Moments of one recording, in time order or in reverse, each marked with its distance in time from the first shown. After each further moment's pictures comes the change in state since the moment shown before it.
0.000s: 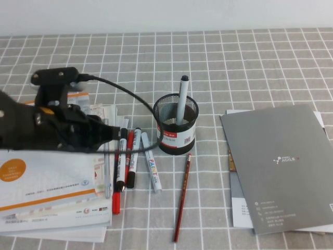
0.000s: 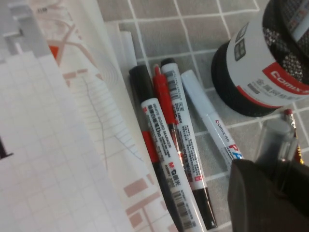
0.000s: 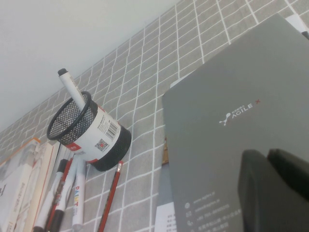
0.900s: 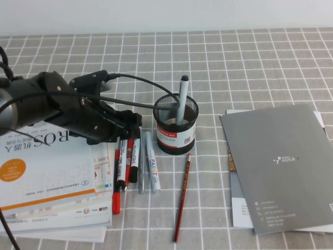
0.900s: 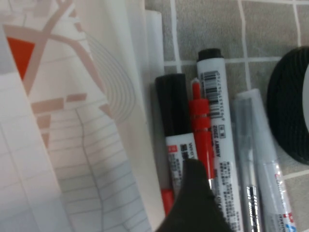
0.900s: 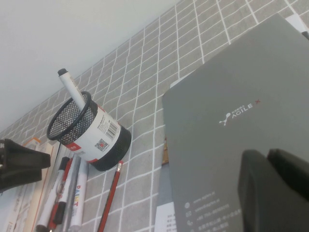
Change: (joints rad) right arm 0.000 0.000 0.000 0.000 0.000 0.000; left arm 0.005 0.397 -0.263 -0.044 0.059 -0.099
